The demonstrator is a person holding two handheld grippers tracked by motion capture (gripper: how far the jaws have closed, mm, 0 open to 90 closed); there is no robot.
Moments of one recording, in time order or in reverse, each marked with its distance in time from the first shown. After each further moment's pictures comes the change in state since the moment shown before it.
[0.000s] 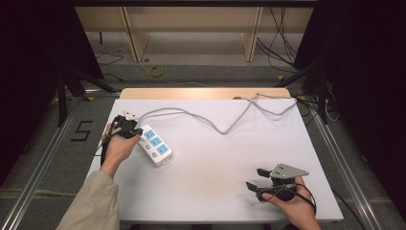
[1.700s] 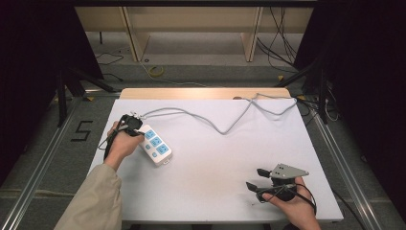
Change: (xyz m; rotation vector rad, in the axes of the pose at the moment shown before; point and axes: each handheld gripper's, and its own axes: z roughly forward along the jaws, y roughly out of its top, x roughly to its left) left arm 0.001 0.005 0.024 0.156 0.000 0.065; right arm 0.000 0.000 0.000 0.001 0.001 0.000
